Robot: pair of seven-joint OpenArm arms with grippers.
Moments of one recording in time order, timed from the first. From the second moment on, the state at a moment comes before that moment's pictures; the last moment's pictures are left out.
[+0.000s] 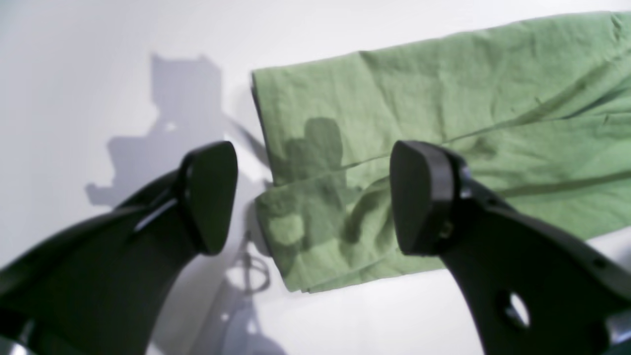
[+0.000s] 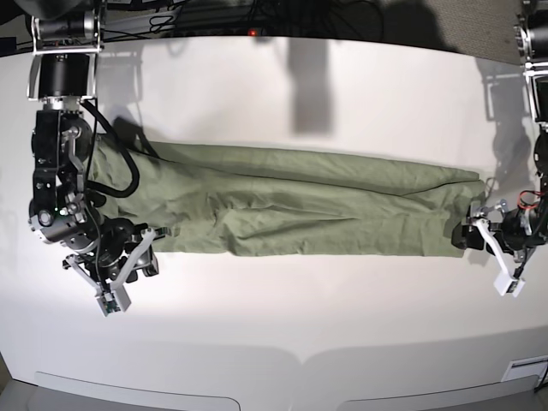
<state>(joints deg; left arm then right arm) -17.0 -27.1 -5.3 70.0 -31.7 -29.7 56.5 11.7 21.5 3.2 90.2 17.9 21.5 -51.0</state>
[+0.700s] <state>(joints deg) -27.7 -27.4 -5.3 41.3 -32.4 -36.5 56.1 11.7 21.6 3.1 96.5 28.8 30.1 -53.9</state>
